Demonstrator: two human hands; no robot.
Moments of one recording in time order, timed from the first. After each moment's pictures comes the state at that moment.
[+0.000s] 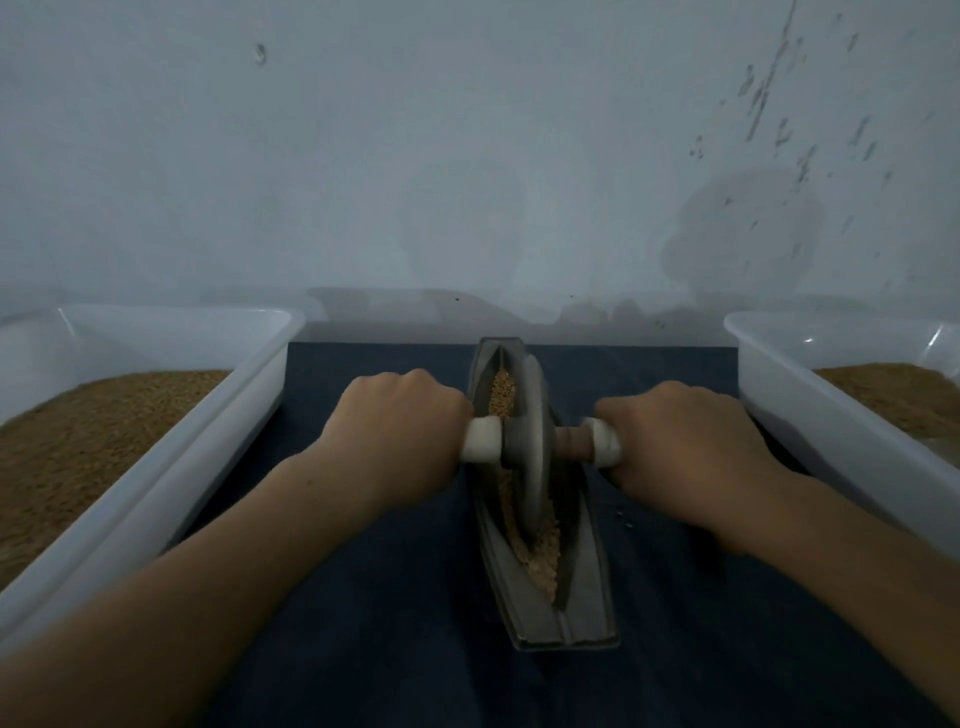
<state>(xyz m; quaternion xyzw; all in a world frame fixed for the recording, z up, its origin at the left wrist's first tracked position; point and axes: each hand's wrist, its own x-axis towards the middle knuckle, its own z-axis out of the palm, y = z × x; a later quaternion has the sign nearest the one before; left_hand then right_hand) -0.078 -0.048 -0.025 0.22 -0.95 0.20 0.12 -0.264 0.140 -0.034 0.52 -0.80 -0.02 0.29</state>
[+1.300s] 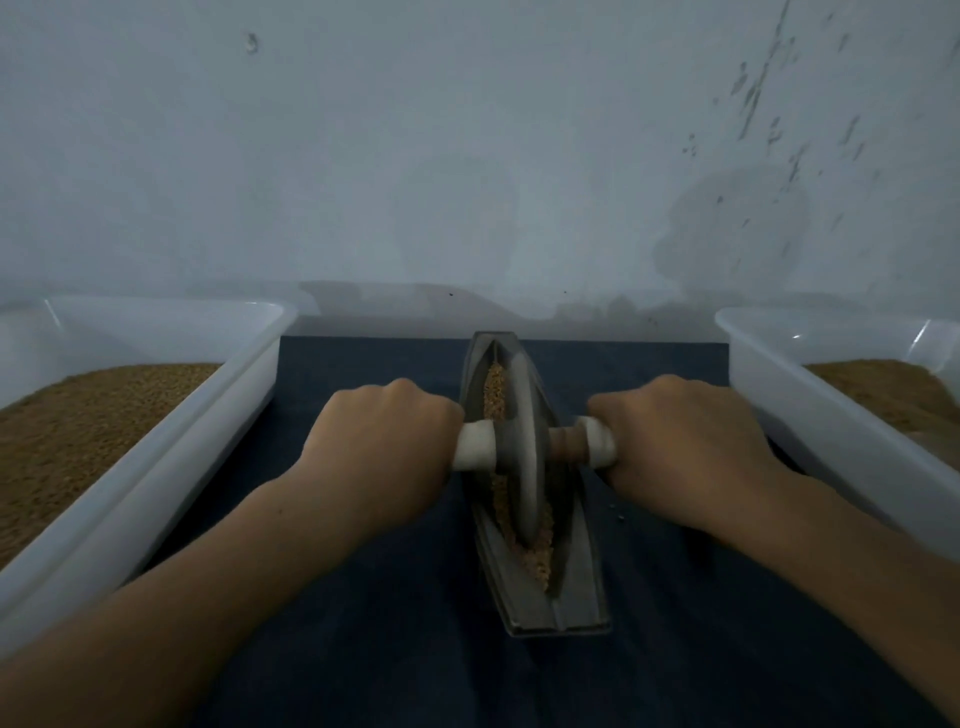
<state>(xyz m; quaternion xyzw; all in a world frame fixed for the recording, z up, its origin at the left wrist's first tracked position) -0.065 -0.037 -0.031 0.22 -0.94 0.20 0.15 -0.255 0.146 -0.029 0.52 -0.79 -0.01 0.33</state>
